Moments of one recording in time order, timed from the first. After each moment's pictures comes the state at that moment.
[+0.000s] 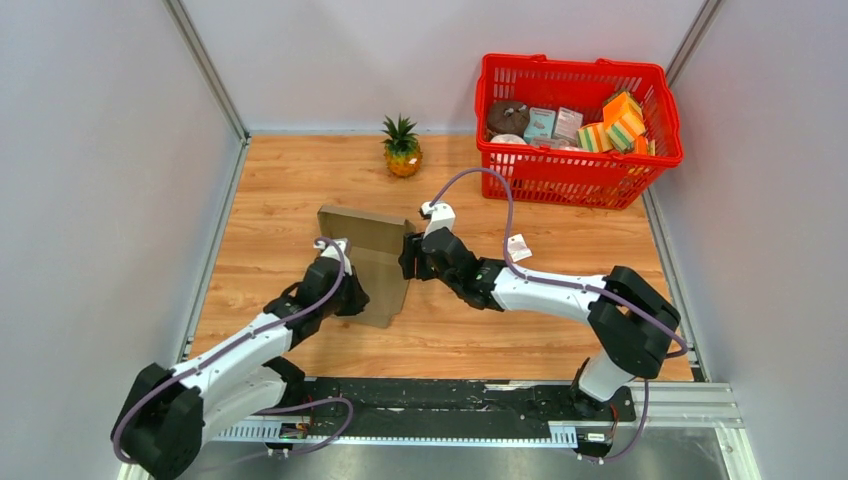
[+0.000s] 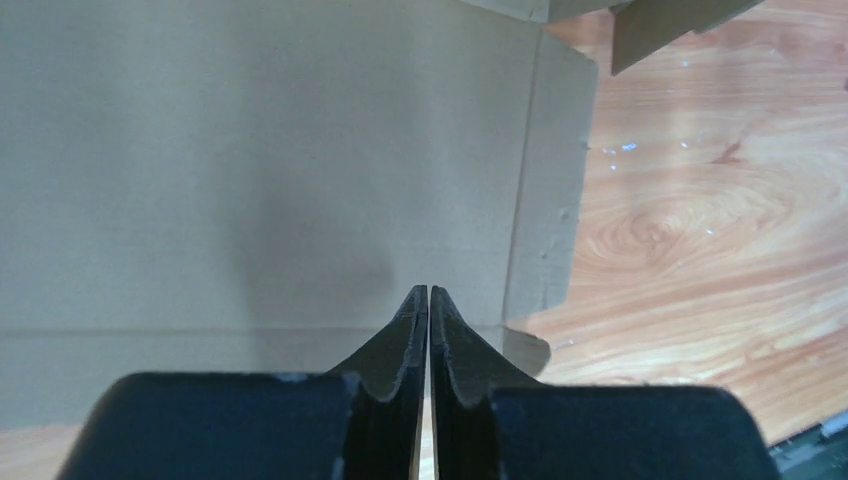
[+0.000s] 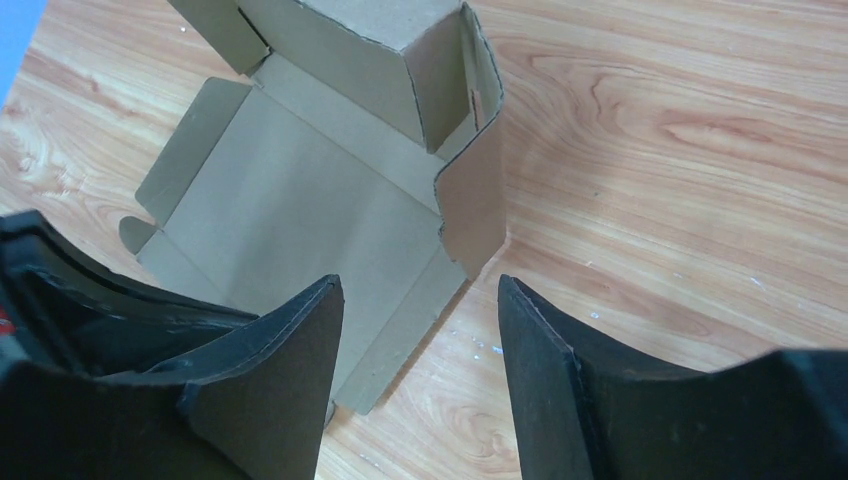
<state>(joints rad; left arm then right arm) -0.53 0.92 0.36 -0.17 -0.02 -0.57 0.97 1.60 0.96 0.13 0.31 0.56</state>
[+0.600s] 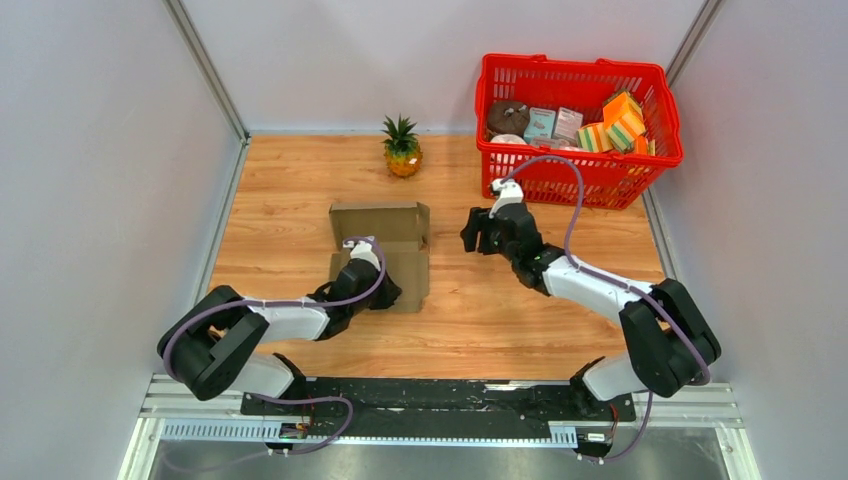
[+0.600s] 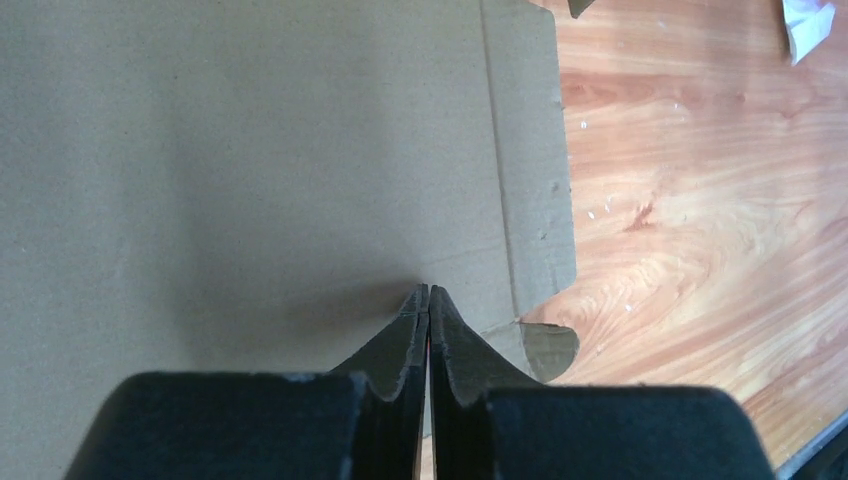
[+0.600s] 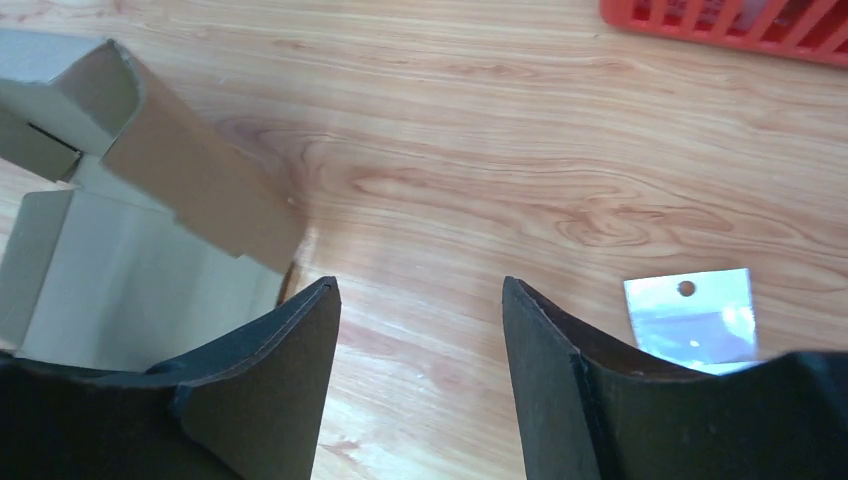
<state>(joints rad) -0.70 1.38 0.34 0.42 -0.08 -0.73 0.57 1.44 0.75 0.20 0.10 0.38</state>
